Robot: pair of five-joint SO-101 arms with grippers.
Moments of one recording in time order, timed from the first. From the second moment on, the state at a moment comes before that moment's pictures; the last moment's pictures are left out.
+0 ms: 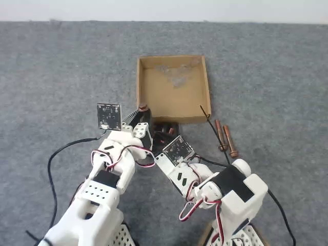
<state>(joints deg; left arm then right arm) 12.7 -50.7 88.8 -2.3 22.5 -42.3 12.5 81.4 -67.1 7.2</state>
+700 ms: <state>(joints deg) 14.3 -50.9 90.4 -2.3 22.2 -39.6 8.1 81.5 -67.0 7.1</state>
